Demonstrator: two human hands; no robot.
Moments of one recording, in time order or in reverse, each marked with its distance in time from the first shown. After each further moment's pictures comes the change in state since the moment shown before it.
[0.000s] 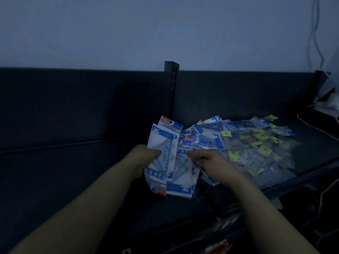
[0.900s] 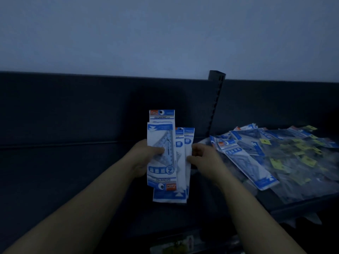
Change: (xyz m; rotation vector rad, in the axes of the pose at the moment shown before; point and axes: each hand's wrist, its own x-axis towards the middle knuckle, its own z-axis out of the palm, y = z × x) left_hand -0.041 -0.018 -0.122 -0.263 0.035 0.079; right_hand 0.006 -0.111 0.103 0.294 0.027 -0.065
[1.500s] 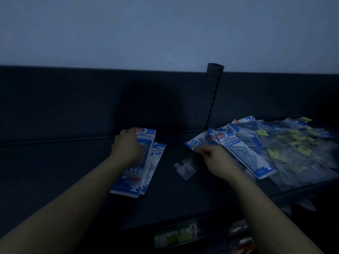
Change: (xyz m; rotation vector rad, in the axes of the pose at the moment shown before) left_hand 0.008 -0.008 -0.044 1.025 0.312 0.290; right_hand -0.003 0.030 -0.018 -0.458 0.034 -0.058
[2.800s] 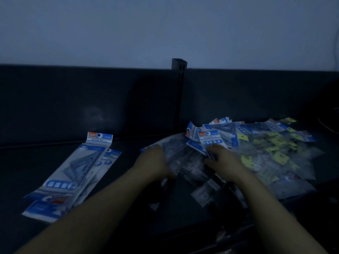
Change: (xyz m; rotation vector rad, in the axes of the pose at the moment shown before) left_hand -0.005 0.156 0.109 0.121 -0.349 0.056; right_hand 0.030 0.121 -0.090 -0.254 -0.027 -0.007
